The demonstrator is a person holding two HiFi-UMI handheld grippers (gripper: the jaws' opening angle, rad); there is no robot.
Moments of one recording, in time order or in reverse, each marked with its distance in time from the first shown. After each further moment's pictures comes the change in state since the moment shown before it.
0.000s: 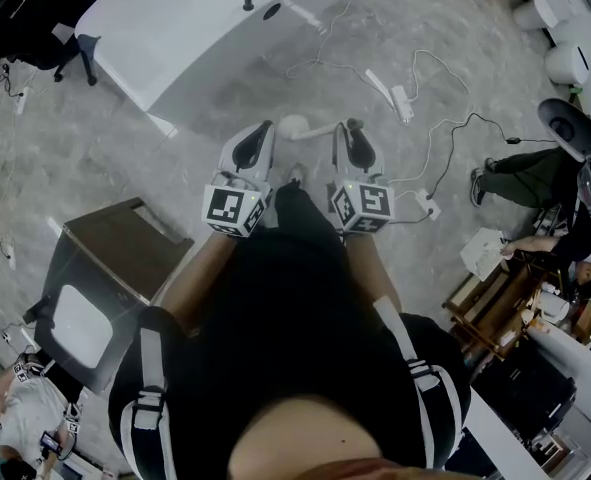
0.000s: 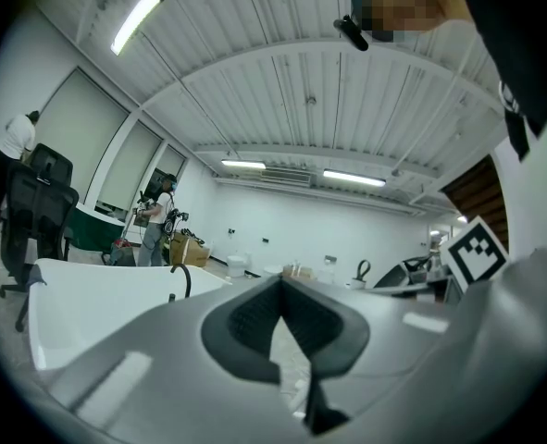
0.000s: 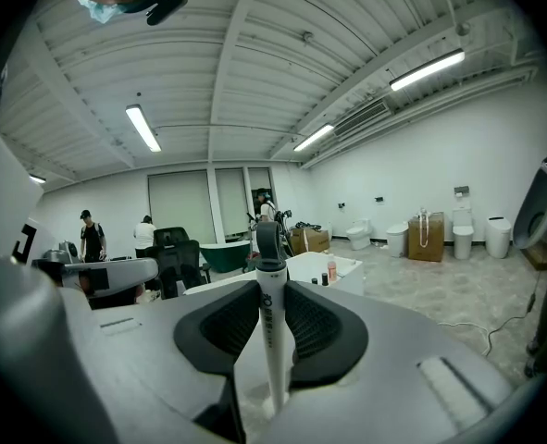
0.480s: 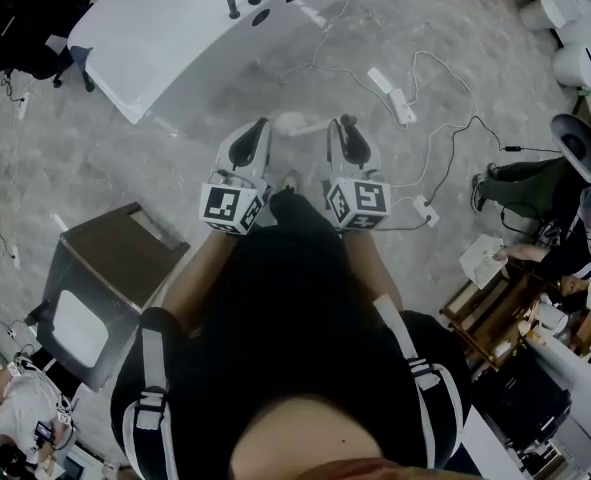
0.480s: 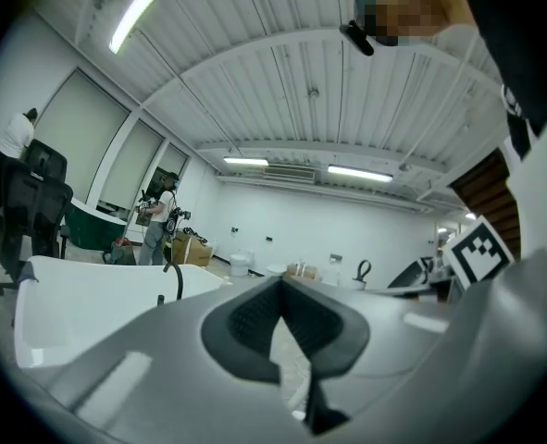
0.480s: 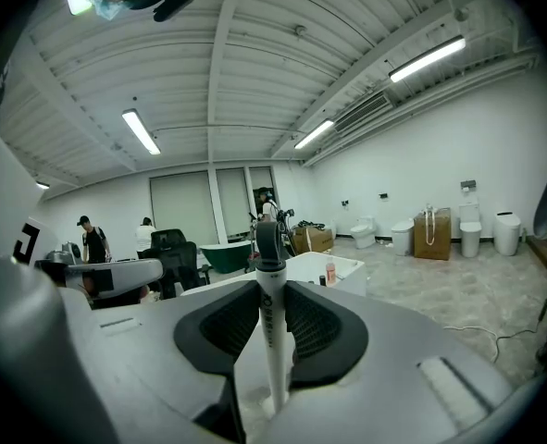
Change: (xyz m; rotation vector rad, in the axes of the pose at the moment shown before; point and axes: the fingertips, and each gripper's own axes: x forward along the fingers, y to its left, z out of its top) left arm 0.084 -0.019 -0.009 0.000 0.008 0.032; right arm 0.045 -0.069 0.014 0.011 0.006 0.041
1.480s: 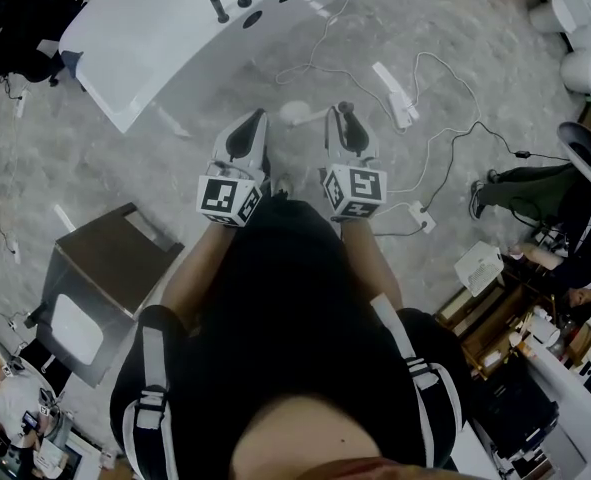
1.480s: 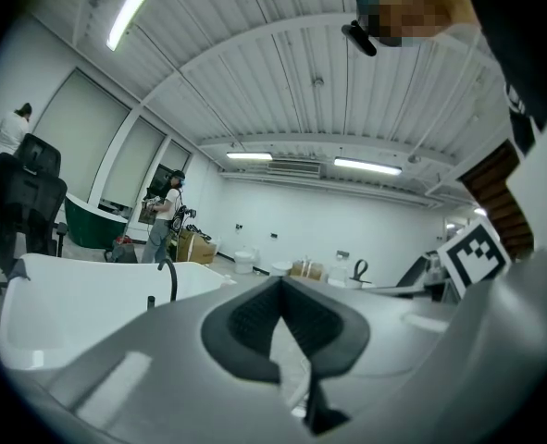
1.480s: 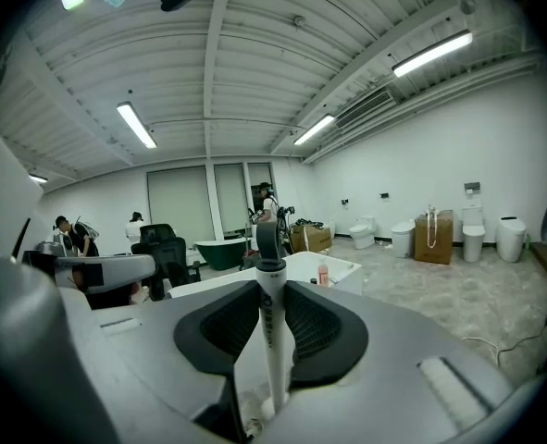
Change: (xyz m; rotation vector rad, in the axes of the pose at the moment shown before) left arm 0.093 0.006 -0.016 0.003 0.024 0.035; right arm 0.074 -0.071 0.007 -0.028 0.020 -0.004
